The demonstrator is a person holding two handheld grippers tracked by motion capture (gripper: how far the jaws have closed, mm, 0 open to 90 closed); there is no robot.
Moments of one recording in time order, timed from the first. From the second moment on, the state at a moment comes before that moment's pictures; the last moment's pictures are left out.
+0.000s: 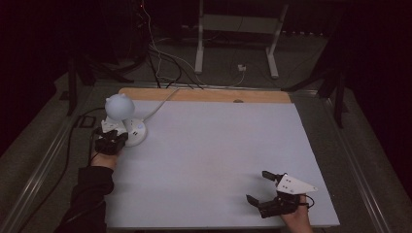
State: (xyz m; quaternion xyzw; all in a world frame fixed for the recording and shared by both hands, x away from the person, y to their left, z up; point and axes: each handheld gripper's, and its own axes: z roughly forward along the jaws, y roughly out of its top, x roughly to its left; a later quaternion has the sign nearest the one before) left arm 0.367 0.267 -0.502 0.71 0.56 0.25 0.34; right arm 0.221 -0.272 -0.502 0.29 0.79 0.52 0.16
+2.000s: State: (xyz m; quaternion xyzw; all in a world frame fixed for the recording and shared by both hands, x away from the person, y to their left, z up) left arm 0.340 0.256 -0.467 0.70 0.56 0.25 0.37; right arm 0.221 -0.274 -0.501 0.30 0.78 0.52 0.16
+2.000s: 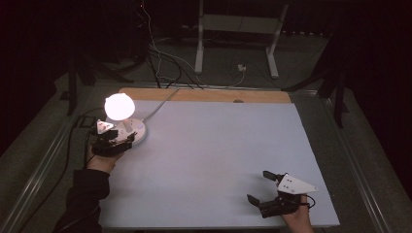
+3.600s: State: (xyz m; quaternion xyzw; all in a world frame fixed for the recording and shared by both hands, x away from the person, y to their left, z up) left arm 0.243 0.240 -0.488 0.76 0.47 0.18 0.41; right arm 0.222 -0.273 -0.503 0.30 0.79 0.51 0.16
